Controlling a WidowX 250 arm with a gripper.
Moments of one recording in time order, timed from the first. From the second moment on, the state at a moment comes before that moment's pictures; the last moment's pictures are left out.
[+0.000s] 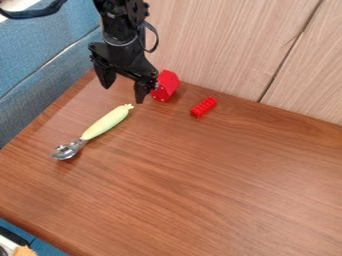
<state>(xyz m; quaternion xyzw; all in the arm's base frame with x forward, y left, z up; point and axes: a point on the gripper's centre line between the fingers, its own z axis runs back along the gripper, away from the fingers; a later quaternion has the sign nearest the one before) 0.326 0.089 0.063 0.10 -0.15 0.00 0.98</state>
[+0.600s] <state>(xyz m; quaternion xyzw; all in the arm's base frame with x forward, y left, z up) 0.356 0.083 0.046 0.10 -0.14 0.02 0.99</state>
